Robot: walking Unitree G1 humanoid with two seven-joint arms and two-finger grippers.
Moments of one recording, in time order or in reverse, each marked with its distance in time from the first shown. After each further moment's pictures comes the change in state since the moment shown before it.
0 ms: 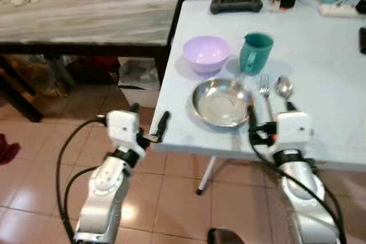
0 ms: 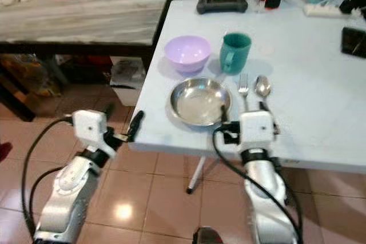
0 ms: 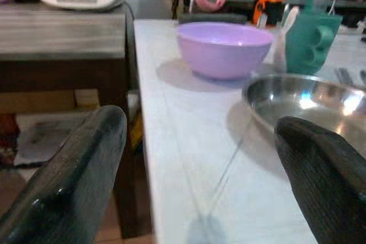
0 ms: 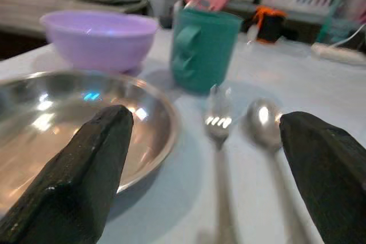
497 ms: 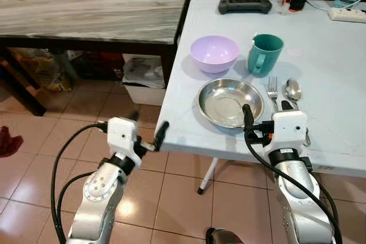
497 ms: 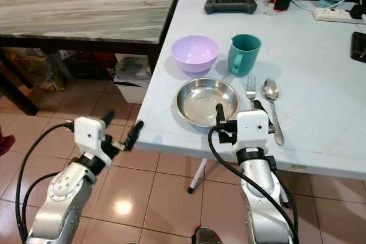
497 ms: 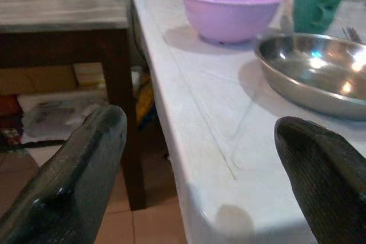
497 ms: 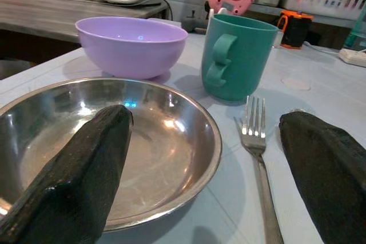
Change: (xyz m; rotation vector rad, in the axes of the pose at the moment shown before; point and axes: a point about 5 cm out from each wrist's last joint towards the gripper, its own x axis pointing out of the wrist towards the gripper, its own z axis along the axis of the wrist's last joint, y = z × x) left arm -0.015 0.005 -0.013 0.042 0.084 -0.080; right arm 0.000 0.005 0.001 0.011 -0.004 0.016
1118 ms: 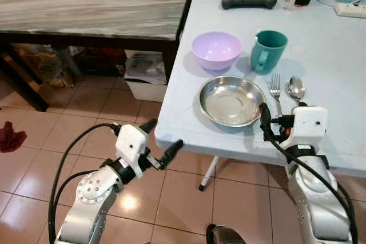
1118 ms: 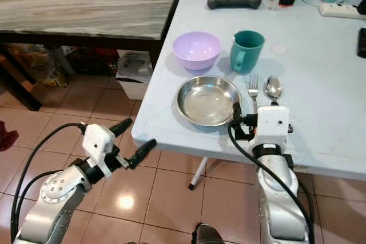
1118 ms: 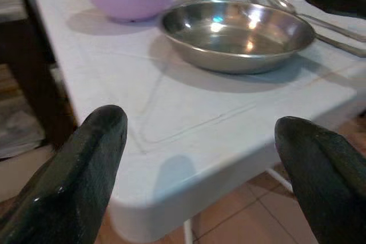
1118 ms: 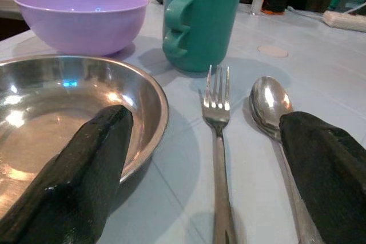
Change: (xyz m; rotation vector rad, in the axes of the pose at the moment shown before) left arm -0.009 -0.012 0.002 0.070 0.047 -0.306; right arm 0.006 -0.030 -0.002 0.040 0.075 -0.061
